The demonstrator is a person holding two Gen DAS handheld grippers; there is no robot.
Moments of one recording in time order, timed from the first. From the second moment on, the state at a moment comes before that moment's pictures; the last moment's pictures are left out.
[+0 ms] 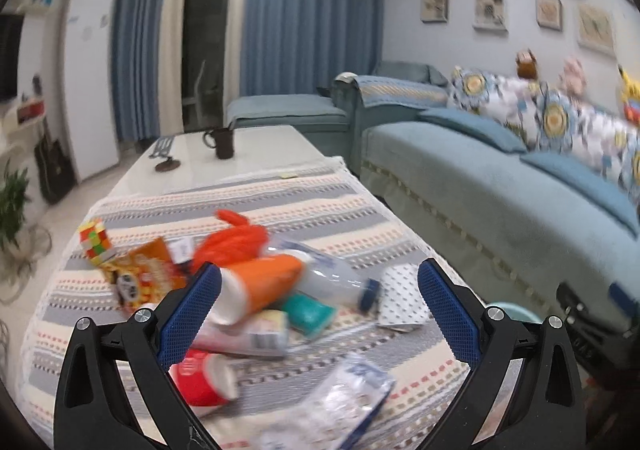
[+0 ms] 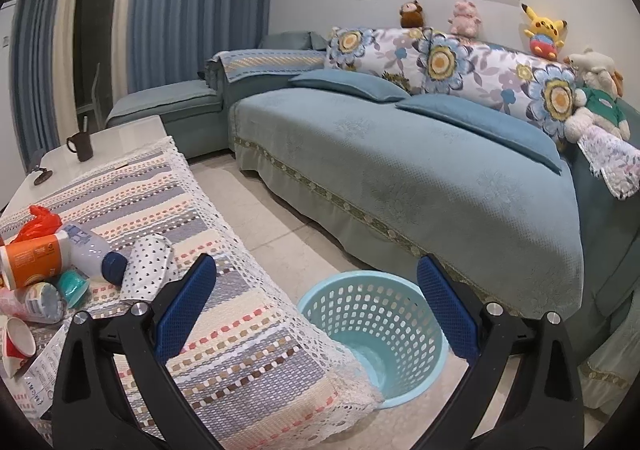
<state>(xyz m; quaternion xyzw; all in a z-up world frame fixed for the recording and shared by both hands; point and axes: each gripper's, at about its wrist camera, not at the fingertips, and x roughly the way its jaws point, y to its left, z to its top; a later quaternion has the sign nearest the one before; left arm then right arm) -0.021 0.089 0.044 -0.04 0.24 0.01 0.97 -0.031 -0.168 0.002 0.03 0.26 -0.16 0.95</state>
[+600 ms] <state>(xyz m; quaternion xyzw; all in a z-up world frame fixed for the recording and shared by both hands) -0.082 0.214 0.023 -0.10 0.33 0.07 0.94 -0.057 -0.038 -0.013 -0.01 0.35 0.10 0.93</state>
